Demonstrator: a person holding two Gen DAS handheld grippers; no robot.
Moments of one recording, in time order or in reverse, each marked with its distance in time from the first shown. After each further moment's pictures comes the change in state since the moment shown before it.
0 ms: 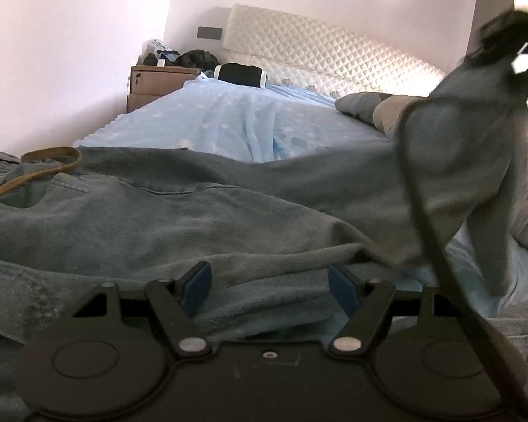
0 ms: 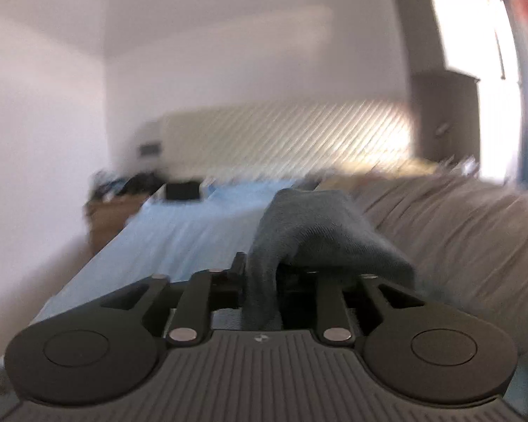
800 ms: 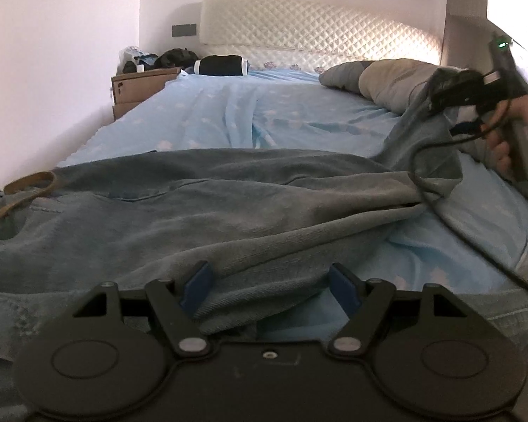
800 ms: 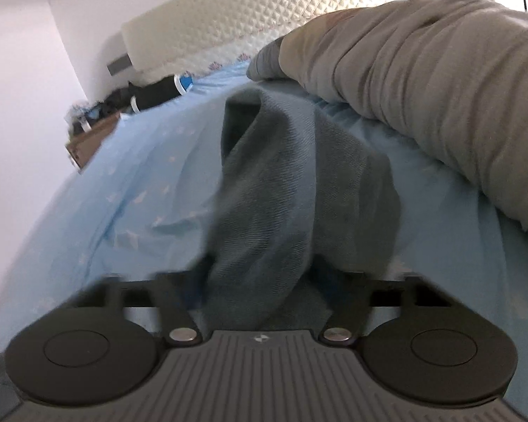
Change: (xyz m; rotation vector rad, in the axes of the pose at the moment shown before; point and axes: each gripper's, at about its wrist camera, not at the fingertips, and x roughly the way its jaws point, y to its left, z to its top) left arm 0.017 -0.012 0.002 0.144 0.058 0.009; right arm 0.162 -0.135 -0.033 0.171 0.396 0.018
